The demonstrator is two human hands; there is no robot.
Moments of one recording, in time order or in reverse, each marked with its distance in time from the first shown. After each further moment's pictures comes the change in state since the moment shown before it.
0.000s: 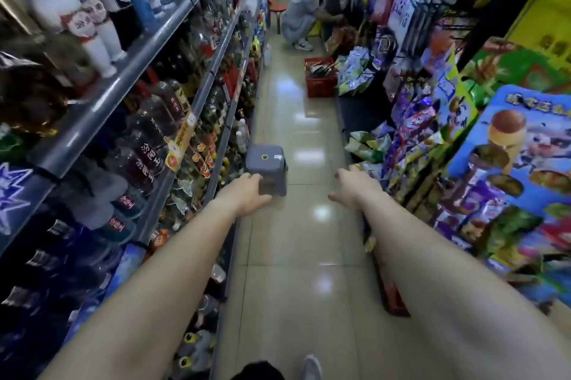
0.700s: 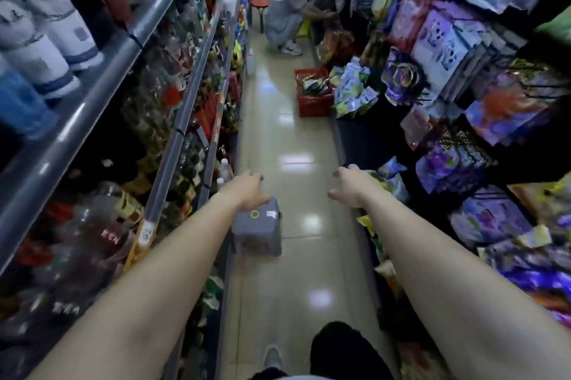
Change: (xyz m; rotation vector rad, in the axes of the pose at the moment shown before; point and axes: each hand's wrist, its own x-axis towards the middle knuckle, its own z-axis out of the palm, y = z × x) left_hand 0.493 -0.081 -0.153 0.075 -0.113 0.023; right_hand 0.464 -0.051 -0.162 0.065 -0.045 0.050
